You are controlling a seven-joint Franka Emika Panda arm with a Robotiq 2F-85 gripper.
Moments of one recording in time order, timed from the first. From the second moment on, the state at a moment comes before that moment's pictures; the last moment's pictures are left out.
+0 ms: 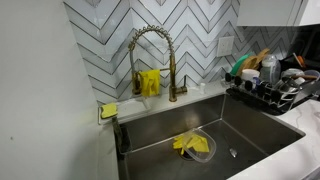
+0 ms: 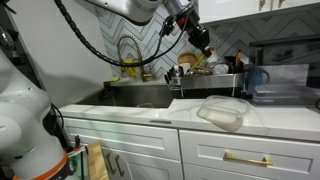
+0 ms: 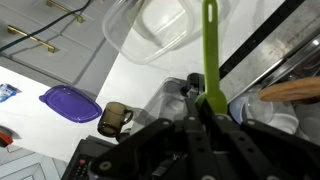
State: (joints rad) arm -0.11 -0.21 -0.05 -2.09 -0.34 2.32 0.38
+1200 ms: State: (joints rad) arm -0.21 0.01 -0.06 -2.02 -0.60 3.00 0.59
